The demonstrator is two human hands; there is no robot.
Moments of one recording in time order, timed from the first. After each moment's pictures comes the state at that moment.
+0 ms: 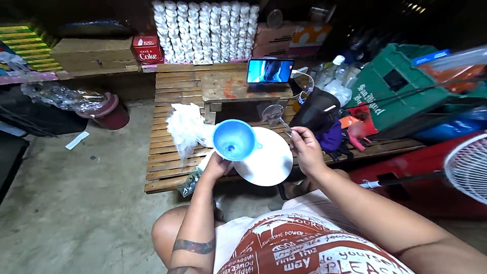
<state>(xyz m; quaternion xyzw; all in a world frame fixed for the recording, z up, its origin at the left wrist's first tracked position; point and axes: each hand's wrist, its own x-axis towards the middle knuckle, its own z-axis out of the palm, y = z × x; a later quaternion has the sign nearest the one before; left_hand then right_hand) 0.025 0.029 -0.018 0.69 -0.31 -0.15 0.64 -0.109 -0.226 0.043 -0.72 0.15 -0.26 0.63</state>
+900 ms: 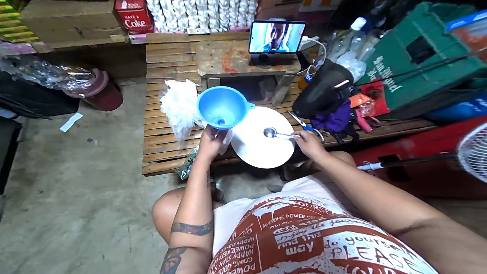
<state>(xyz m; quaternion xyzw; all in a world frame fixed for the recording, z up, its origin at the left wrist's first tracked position) 0.024 0.030 -0.010 0.67 -0.26 -0.11 0.69 -0.133 -0.294 -0.036 -0.91 0.30 0.01 0.30</state>
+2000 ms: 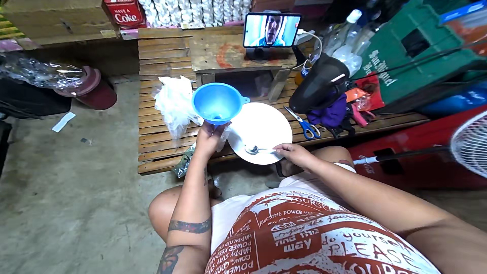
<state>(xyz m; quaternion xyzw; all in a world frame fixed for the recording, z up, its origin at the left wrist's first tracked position) 0.040 0.018 -0.031 0.64 -0.28 -0.10 0.71 -0.148 -0.241 -0.024 -0.81 0.29 0.15 0.48</state>
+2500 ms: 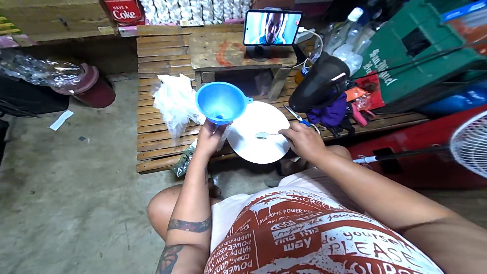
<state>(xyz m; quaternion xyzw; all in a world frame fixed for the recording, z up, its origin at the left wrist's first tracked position) 0.040 0.016 -0.032 0.65 -0.30 -0.10 0.69 -0.138 -0.255 0.007 -0.99 0.04 -0.05 0.08</state>
